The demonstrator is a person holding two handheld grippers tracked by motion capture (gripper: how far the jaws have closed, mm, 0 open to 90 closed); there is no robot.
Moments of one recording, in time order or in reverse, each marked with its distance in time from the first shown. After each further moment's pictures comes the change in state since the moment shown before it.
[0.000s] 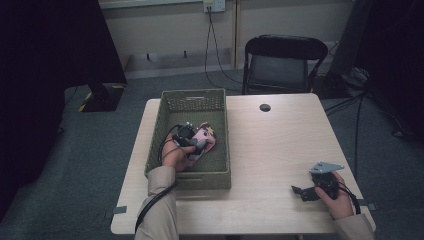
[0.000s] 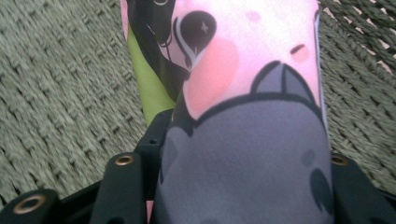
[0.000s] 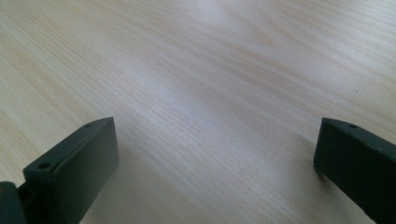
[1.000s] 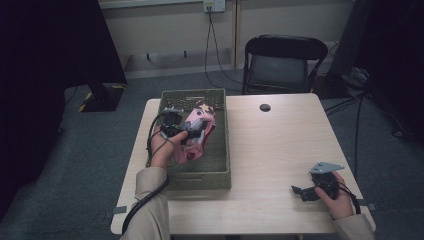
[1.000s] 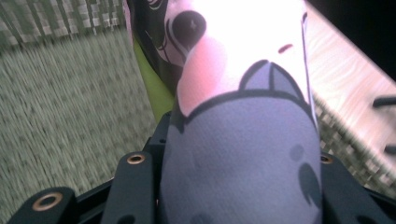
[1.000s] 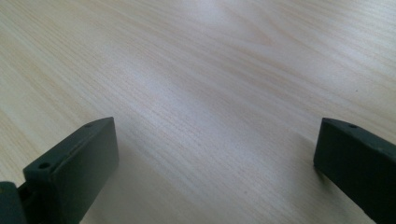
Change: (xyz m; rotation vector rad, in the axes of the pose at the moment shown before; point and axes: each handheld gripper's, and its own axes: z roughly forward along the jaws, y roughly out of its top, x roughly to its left) left arm -0.006 0.013 -0.086 -0.382 -0.132 -0.145; right arm 0.000 0.000 0.000 0.000 -0.001 0.001
